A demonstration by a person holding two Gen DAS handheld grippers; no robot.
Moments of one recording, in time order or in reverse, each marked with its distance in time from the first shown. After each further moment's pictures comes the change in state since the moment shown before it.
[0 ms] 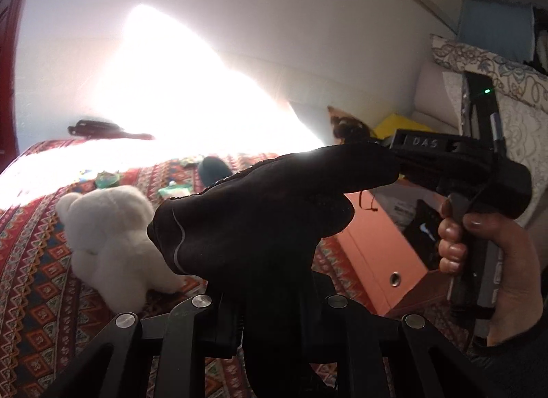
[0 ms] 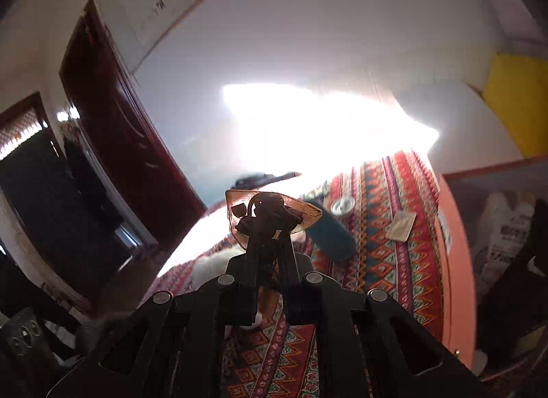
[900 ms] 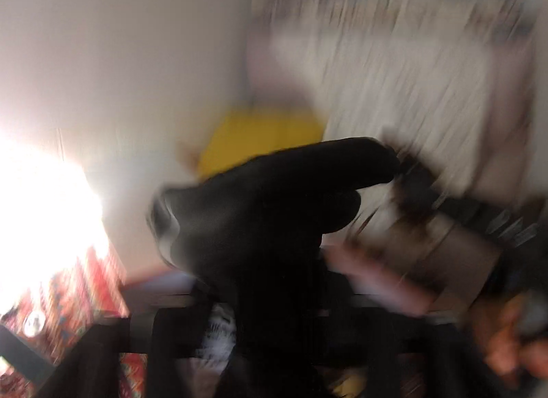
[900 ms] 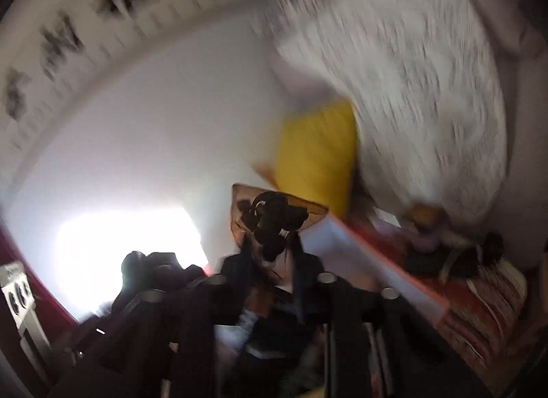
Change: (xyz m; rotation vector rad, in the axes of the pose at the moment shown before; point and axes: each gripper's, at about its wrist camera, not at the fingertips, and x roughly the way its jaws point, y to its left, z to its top) left arm 0.252 -0.298 0.072 0.436 0.140 -0.224; right arm -0.149 -0.273 0.013 0.401 -0.083 -0.676
